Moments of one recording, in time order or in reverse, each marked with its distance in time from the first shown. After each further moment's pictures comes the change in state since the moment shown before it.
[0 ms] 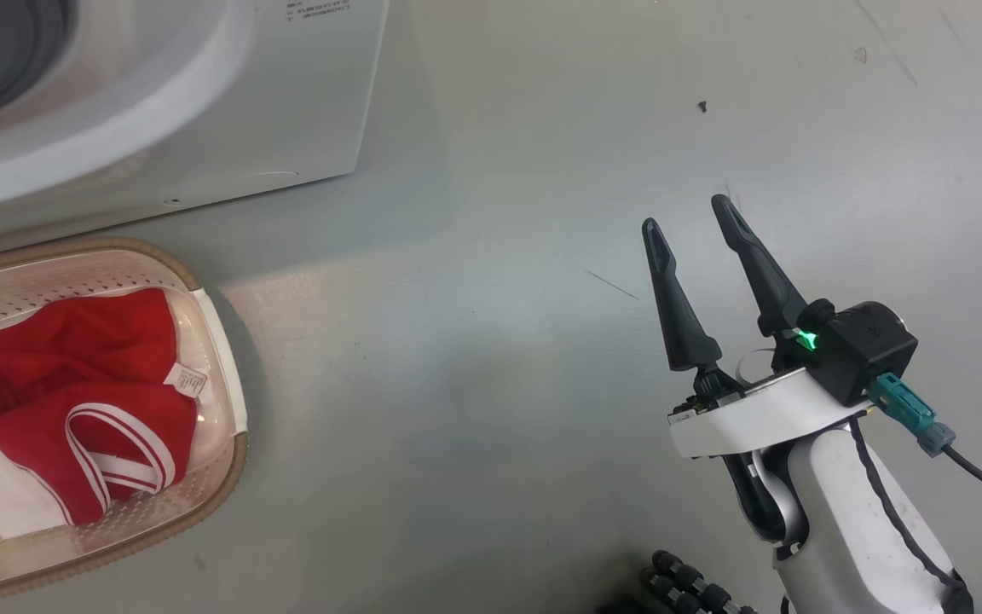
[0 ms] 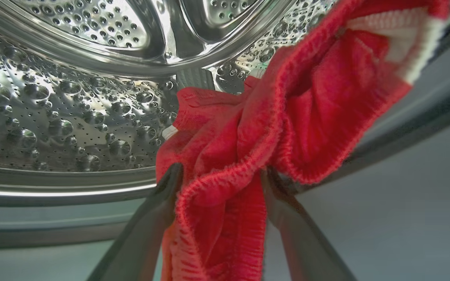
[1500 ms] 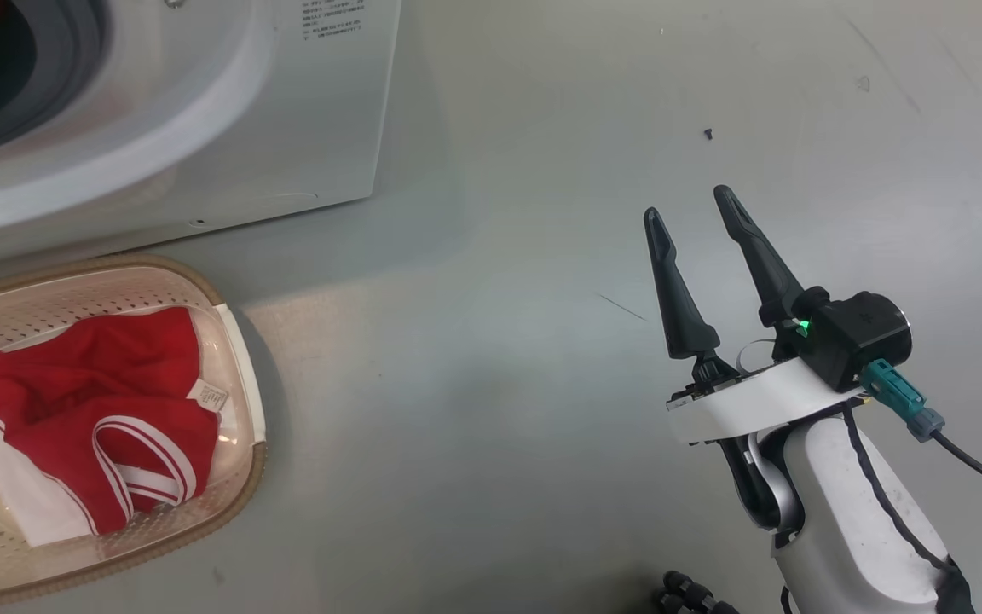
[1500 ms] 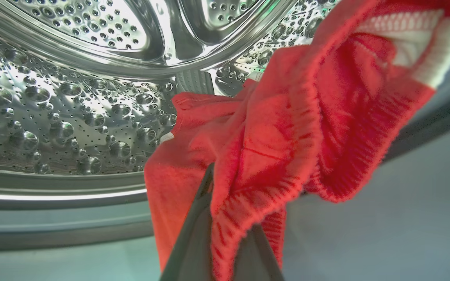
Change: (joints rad) left arm -0.118 -0.029 -0.058 0.257 0.013 -0.019 -0.088; right arm -0.034 0.000 0.008 0.036 -0.010 -0.033 0.000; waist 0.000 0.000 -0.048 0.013
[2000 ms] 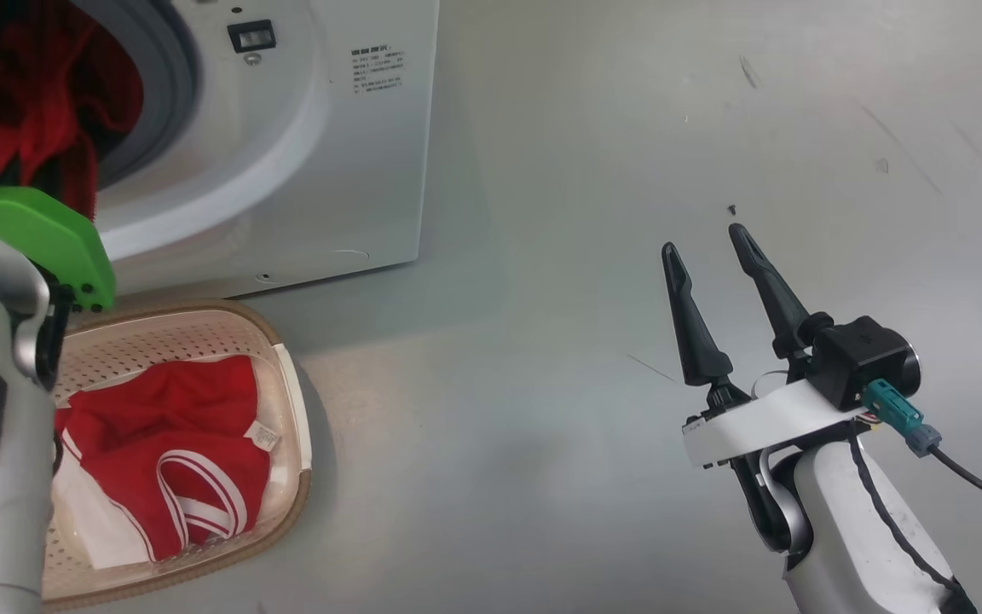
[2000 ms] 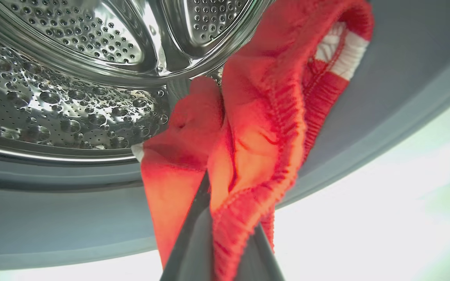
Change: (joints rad) left arm 0.174 -0.080 -0.041 0.046 -0.015 -0.017 -0.171; right arm 0.037 -0.002 -0.039 0.058 -0.019 0.011 0.000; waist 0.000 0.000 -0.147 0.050
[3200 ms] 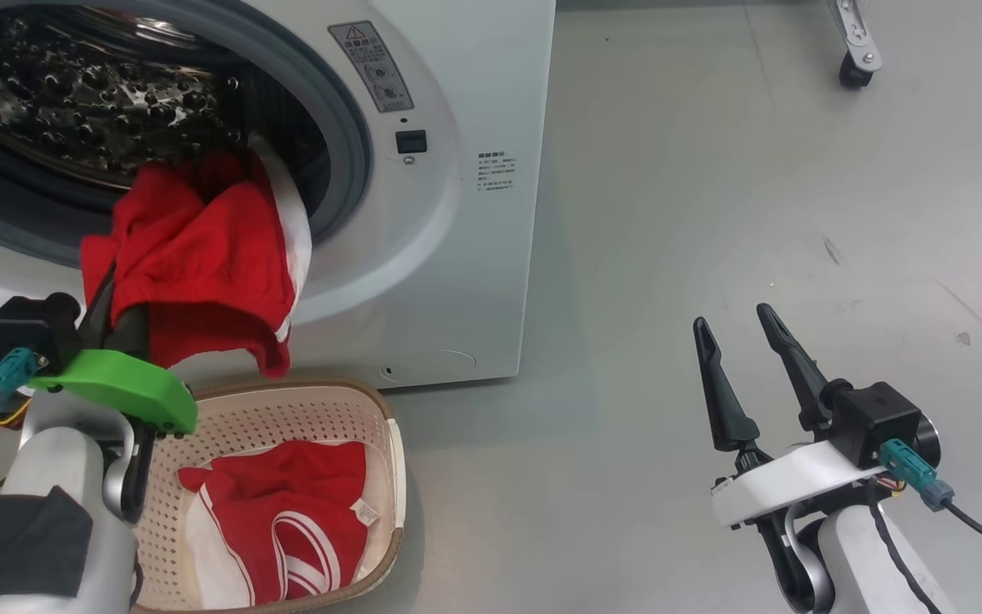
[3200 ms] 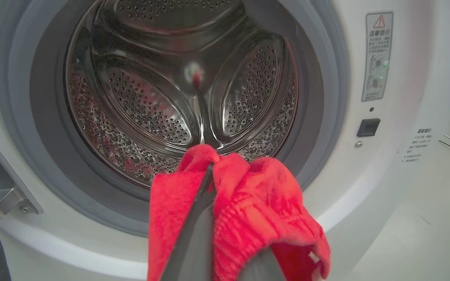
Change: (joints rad) left arm 0.305 -0.079 -0.001 -0.144 -0.049 -0.016 -0.282; right arm 0.134 -0.007 -0.063 0.026 -0.006 0.025 0.000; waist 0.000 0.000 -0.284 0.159
